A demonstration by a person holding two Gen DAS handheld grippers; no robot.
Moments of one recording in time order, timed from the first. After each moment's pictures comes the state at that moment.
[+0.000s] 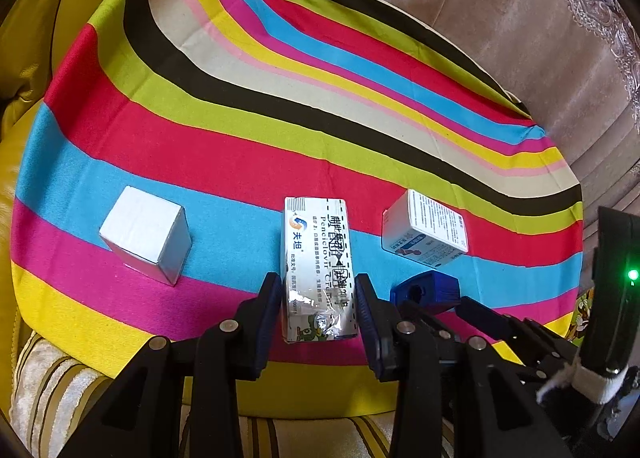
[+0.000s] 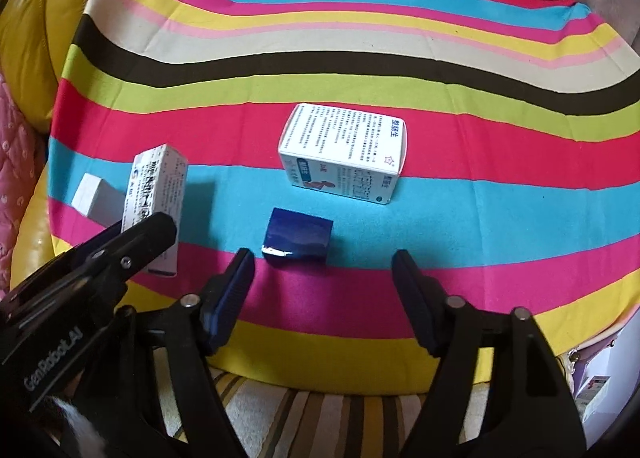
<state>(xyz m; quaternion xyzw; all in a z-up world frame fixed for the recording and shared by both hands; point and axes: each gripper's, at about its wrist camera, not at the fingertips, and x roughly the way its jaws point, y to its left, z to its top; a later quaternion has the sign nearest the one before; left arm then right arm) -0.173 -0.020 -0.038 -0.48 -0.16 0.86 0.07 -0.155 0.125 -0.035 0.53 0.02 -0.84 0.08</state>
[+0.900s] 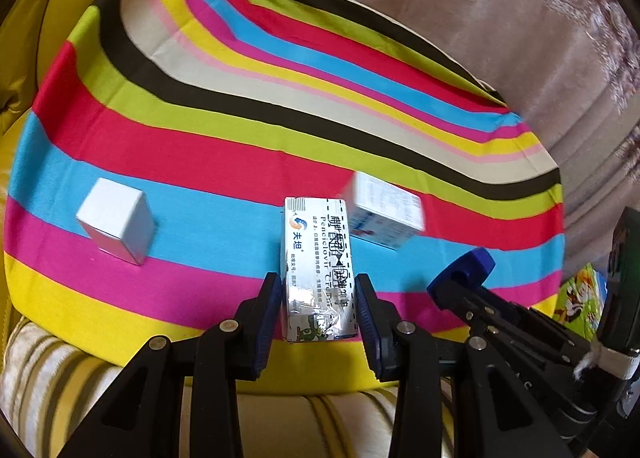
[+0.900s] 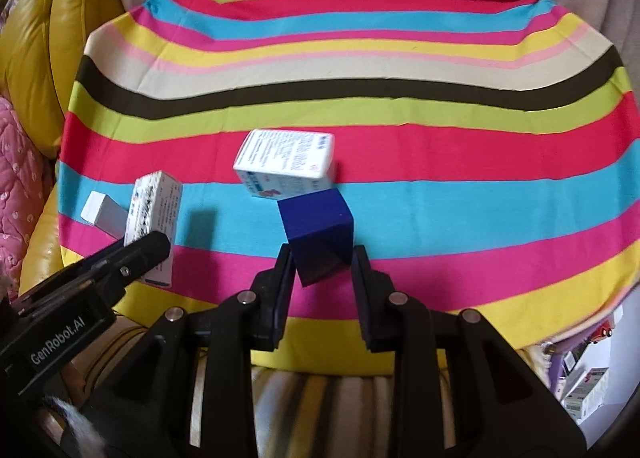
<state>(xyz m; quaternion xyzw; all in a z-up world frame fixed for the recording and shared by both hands) -0.152 0.012 -0.025 -0.47 -0.15 0.86 0.10 -0.123 0.174 -0.004 0.49 -0.01 -0.87 0.06</state>
